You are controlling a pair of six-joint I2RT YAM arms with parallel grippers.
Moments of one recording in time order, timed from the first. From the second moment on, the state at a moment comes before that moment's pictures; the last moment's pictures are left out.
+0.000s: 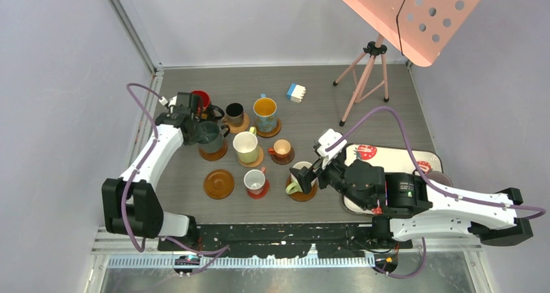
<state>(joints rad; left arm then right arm) -0.12 1.36 1.07 -0.75 -0.30 -0.62 1.42 0.83 1.00 -0.43 0.65 0.12</state>
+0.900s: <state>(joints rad) -0.09 1.45 1.01 -0.65 -0.24 -0.62 1.42 0.73 0.93 -0.45 0.73 0.20</state>
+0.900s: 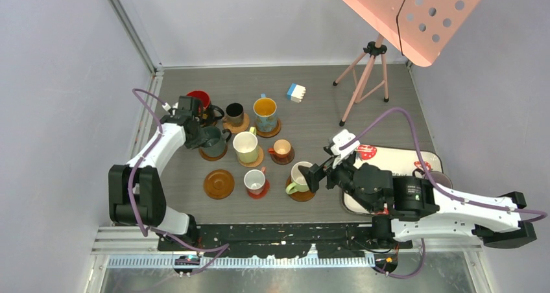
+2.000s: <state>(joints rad) -0.08 1.44 1.01 -0.65 -0.21 -0.61 1.42 0.73 0.93 -0.50 0.80 0.21</state>
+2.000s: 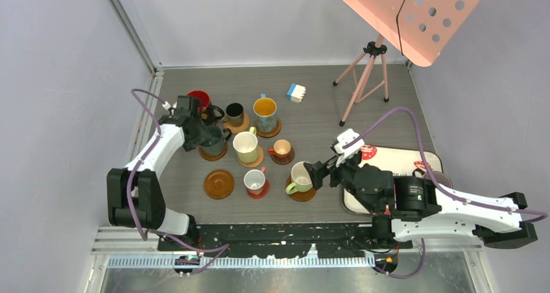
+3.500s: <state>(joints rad) -0.26 0.43 0.73 -0.70 0.32 -0.30 0.34 0.95 0.87 -1.18 0.99 1.10</state>
